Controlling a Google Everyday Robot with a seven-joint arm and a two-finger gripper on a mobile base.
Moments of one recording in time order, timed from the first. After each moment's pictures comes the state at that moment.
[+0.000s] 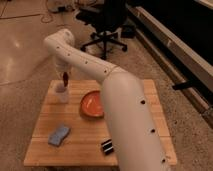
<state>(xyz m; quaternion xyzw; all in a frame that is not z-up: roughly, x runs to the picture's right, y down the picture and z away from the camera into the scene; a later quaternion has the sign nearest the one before) -0.242 -0.082 0.818 -0.07 -0.26 -0.79 0.56</state>
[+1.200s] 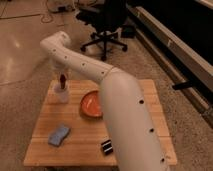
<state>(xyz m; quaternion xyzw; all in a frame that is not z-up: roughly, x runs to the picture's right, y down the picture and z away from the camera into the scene) -0.252 -0.059 0.819 -0.07 -0.26 -0.78 0.56</state>
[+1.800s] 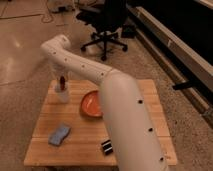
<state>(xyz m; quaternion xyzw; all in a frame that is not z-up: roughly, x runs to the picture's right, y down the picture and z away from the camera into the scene) -0.254 -0.059 0.831 -0.07 -0.26 -0.78 0.56</state>
